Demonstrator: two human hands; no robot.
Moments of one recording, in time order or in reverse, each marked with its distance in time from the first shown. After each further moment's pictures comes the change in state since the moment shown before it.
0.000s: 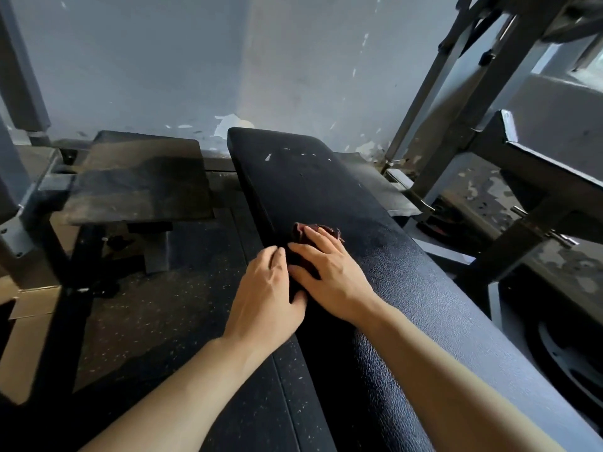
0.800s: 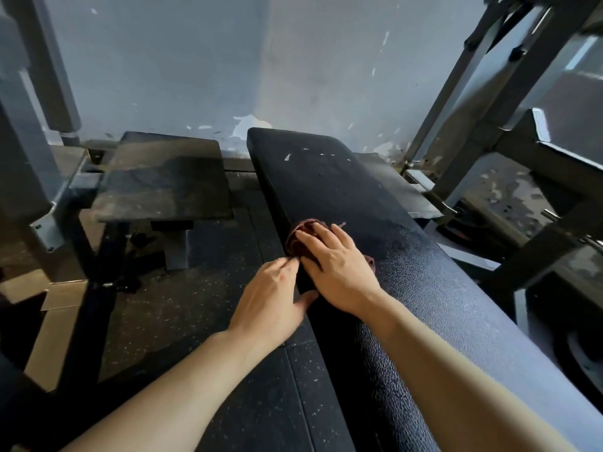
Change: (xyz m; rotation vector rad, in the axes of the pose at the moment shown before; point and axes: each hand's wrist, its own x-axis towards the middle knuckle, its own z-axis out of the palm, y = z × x) left_hand 0.006 -0.023 -0.003 0.036 -0.033 0.069; right_hand 0.021 -0.008 0.013 -0.135 -0.054 0.044
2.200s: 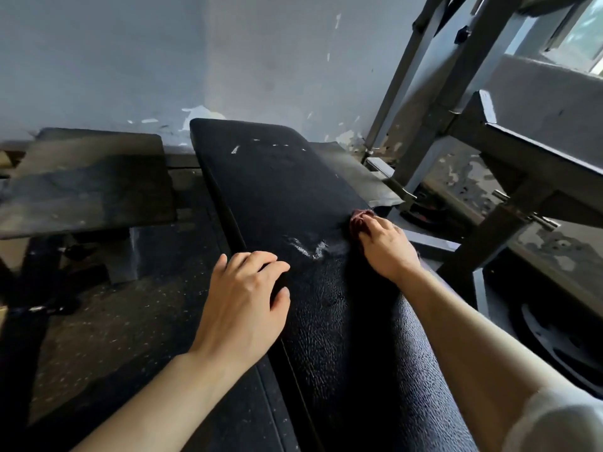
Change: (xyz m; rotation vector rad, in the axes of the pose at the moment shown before) left_hand 0.014 0.021 0.026 0.091 0.152 0.142; right_hand -0.001 0.142 -0.034 -0.058 0.039 0.453
